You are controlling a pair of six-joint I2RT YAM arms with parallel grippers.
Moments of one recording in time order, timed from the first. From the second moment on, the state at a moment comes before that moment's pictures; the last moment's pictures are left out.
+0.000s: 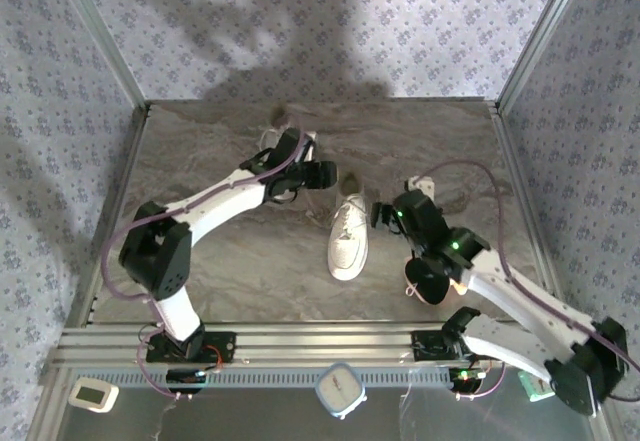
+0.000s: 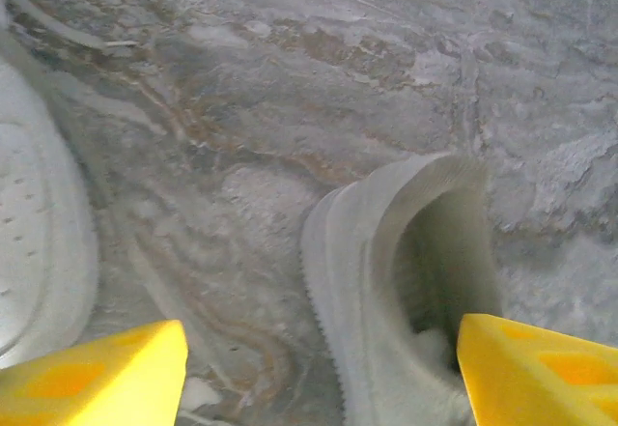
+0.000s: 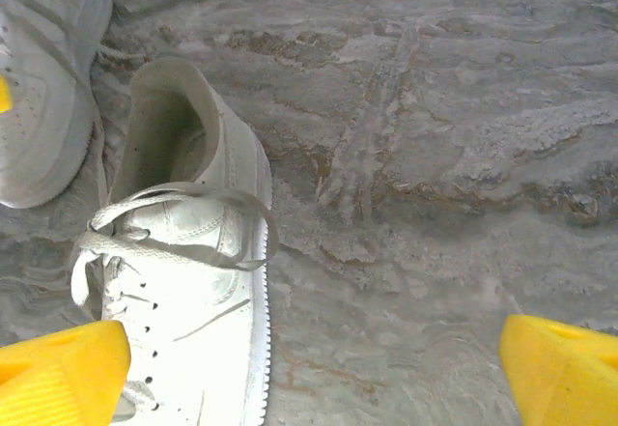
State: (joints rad) left arm -0.68 1.76 1.36 -0.38 0.01 -0.55; right arm 0.69 0.90 0.72 -0.53 0.42 0.59
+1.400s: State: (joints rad) left arm -0.64 2.29 2.18 -0.85 -0.09 -0.51; right arm 0.64 0.56 0.58 -0.66 0.49 0.64
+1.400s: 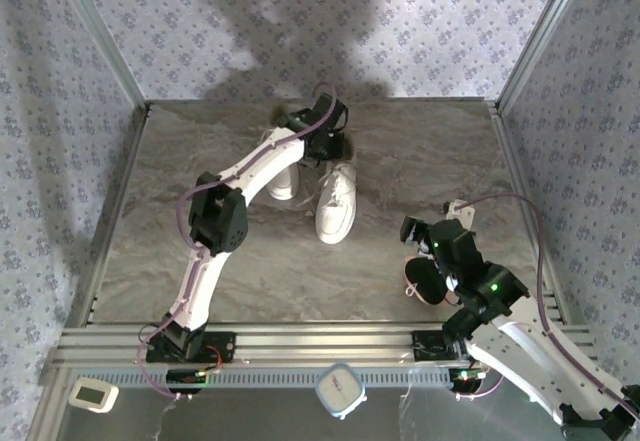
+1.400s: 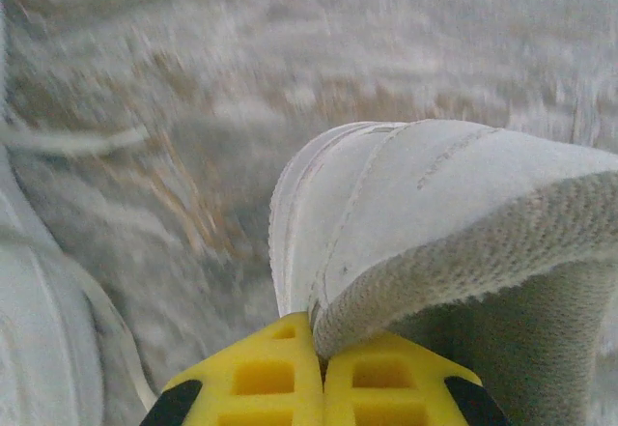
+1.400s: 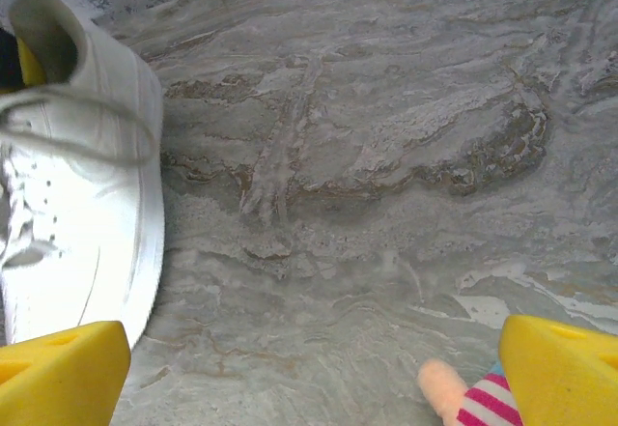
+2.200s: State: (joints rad) left arm -0.56 2.65 2.64 -0.84 -0.02 -0.55; right arm 0.63 0.56 0.57 -0.71 0.49 0.65
